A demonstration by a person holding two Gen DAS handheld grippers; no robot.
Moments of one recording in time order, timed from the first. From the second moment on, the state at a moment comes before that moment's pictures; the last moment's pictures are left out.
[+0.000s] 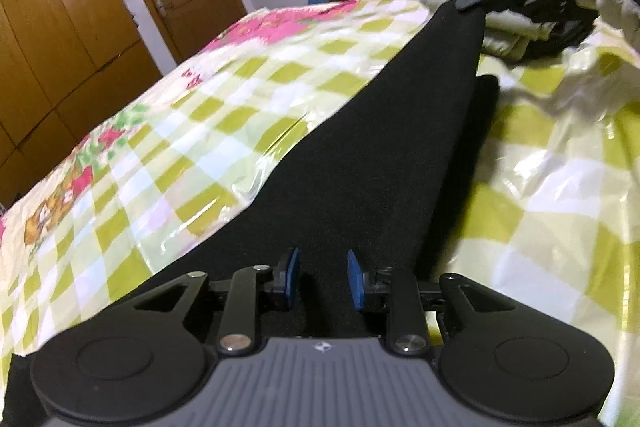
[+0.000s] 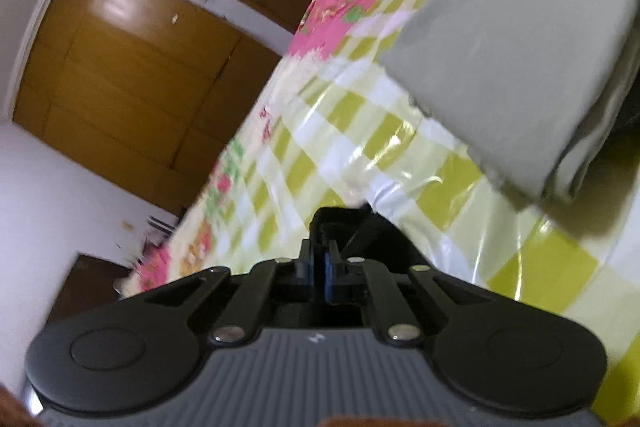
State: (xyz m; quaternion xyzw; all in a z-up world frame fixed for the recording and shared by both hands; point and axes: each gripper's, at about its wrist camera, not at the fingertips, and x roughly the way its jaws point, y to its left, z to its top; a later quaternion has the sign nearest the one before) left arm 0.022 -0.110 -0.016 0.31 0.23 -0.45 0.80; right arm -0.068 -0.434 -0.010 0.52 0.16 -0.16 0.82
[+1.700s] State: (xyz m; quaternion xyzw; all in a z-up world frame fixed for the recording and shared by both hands) left arm 0.068 -0.052 -0.011 0.24 0.28 -0.38 0.85; right arm -0.032 -0.419 -0.032 0.49 0.22 -0.19 0.82
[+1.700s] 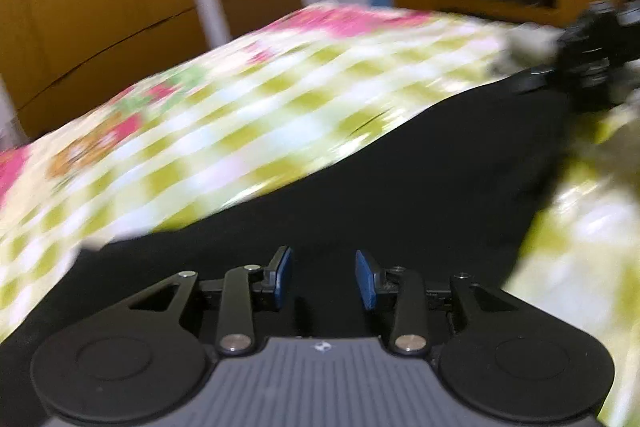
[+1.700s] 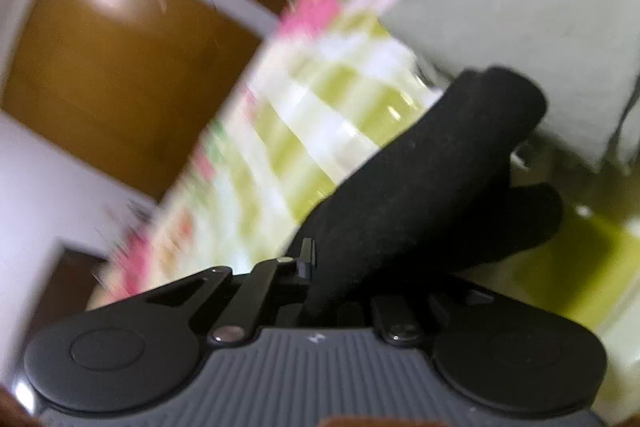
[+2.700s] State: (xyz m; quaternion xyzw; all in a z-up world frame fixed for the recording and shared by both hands) left arm 0.167 0.132 -0.049 0.21 0.32 -0.07 0.92; right arm 0.337 -0.159 -0.044 0.30 0.46 0.43 0.72
